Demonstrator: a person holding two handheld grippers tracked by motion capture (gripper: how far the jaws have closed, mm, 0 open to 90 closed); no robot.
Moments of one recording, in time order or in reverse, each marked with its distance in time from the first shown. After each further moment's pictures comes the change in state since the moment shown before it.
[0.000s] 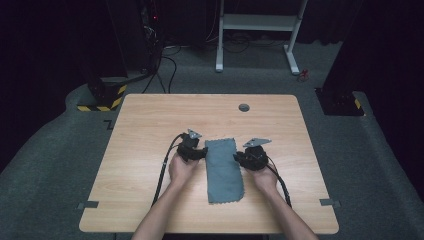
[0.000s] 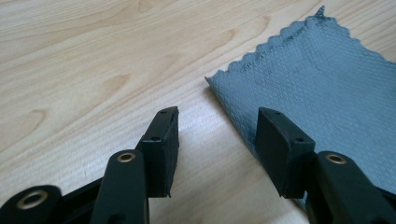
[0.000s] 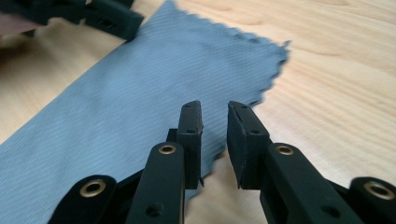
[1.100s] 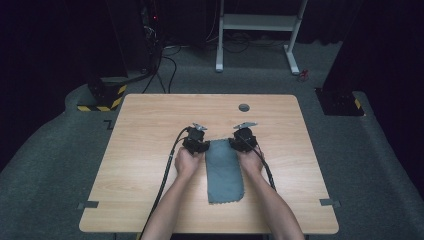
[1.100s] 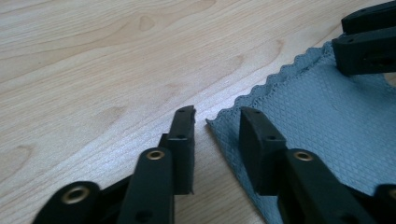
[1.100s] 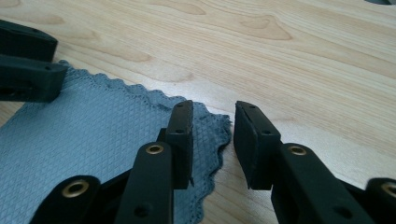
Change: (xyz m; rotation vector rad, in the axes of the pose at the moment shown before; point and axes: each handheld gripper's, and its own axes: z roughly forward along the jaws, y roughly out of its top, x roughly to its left) left arm -0.003 0.022 0.017 0.030 0.030 -0.035; right arm -0.018 0.046 0.057 0.039 -0.196 0.097
